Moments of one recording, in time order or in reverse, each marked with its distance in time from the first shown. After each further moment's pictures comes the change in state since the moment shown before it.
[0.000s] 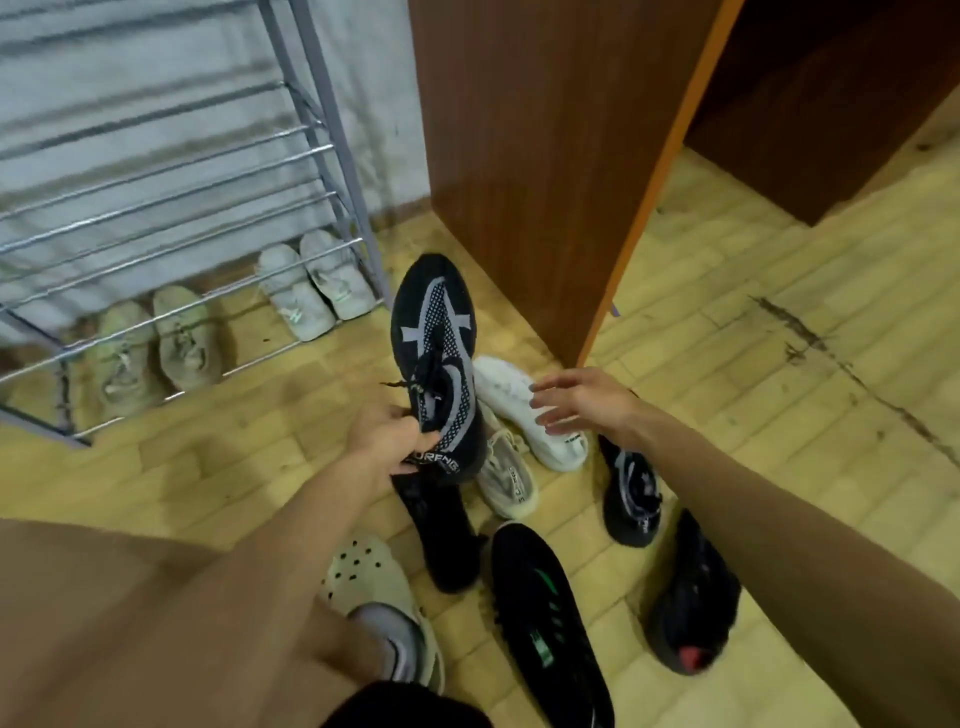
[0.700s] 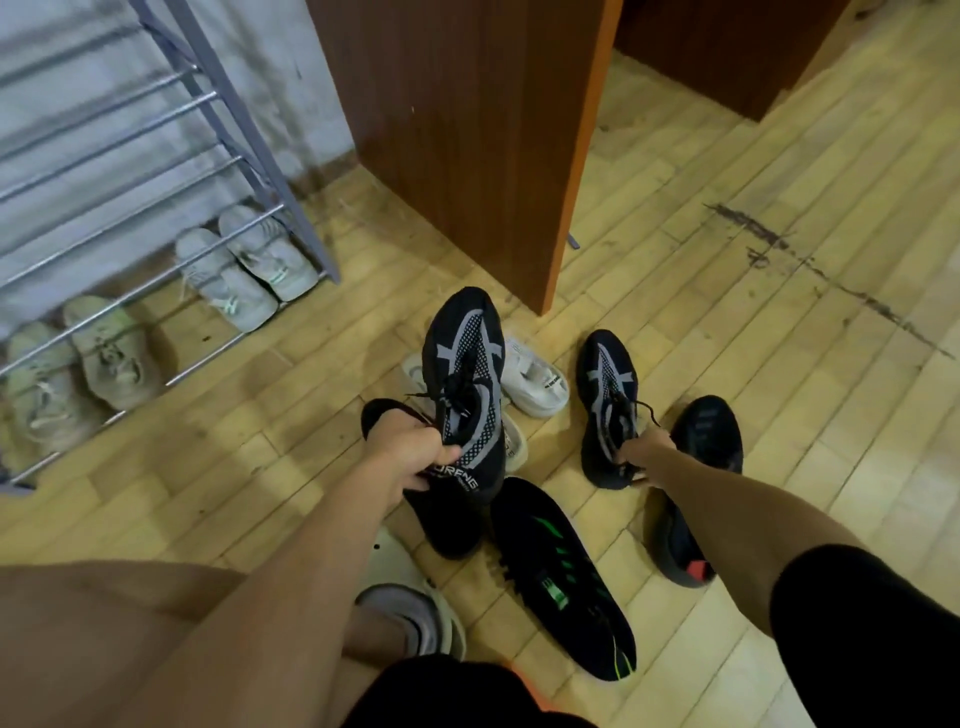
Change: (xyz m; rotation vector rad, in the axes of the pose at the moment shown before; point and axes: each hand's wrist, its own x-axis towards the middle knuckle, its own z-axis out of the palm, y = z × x) left_hand -0.008 -0.021 0.035 0.301 -0.183 -0.033; right_hand 0.027 0.205 -0.029 -0.032 0.437 0.635
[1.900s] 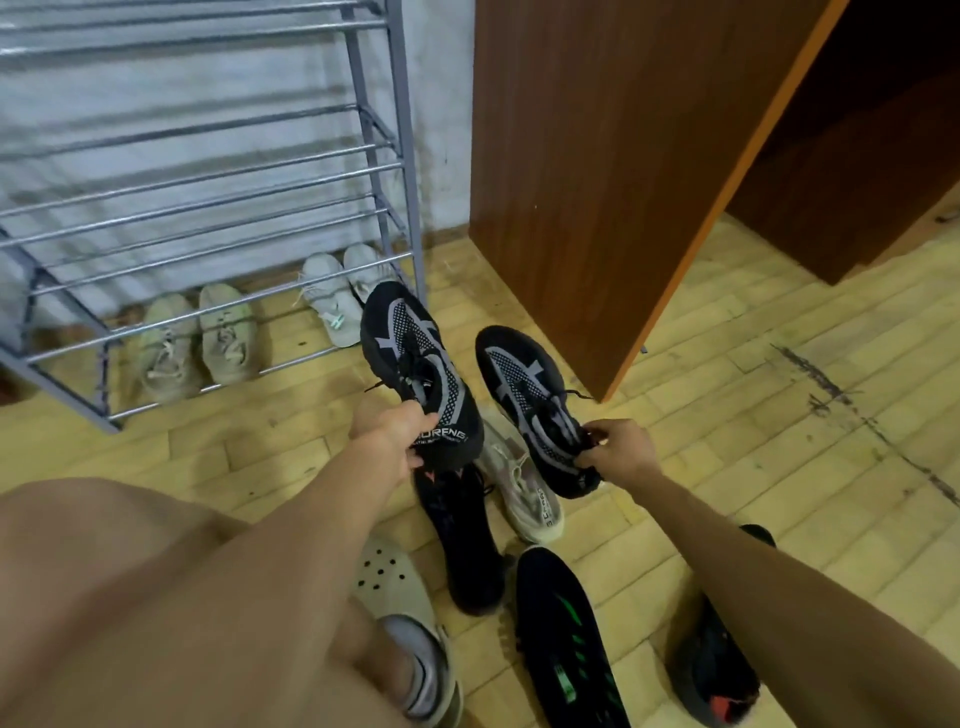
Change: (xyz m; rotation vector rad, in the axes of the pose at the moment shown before) left_hand -0.014 0.000 -0.077 -0.616 0.337 -0.023; right_hand -0.141 -0.124 0.024 -0.398 0.074 -0.761
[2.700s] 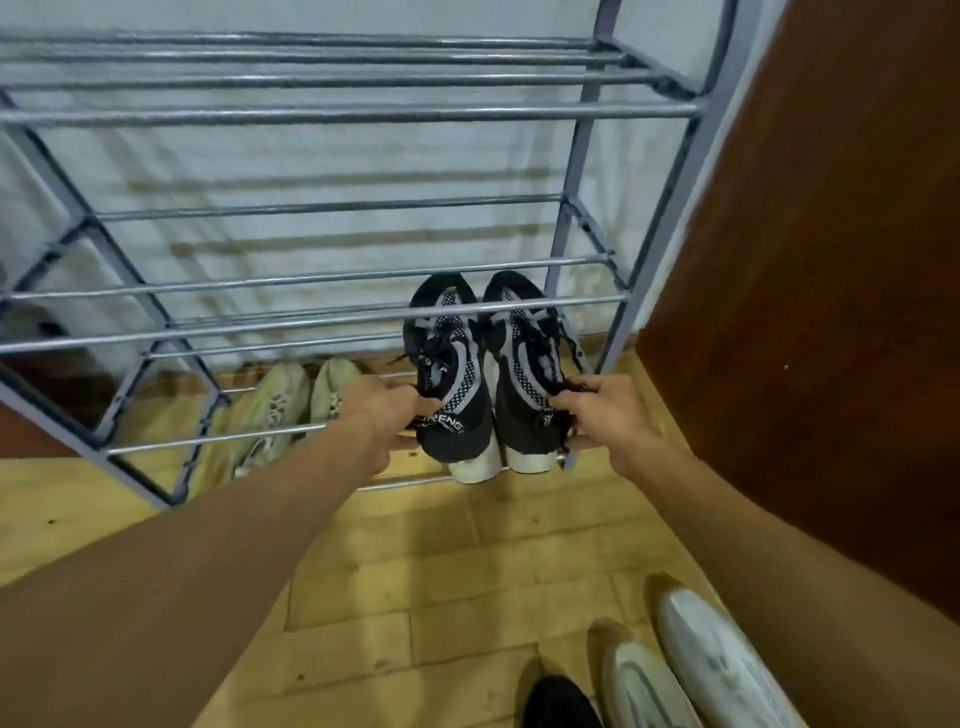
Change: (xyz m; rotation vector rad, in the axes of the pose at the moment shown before) left_hand 0.233 0.173 -0.117 -0.094 0.149 0.199; right_hand 0.219 -0.321 0.066 0.530 -0.150 -0.207
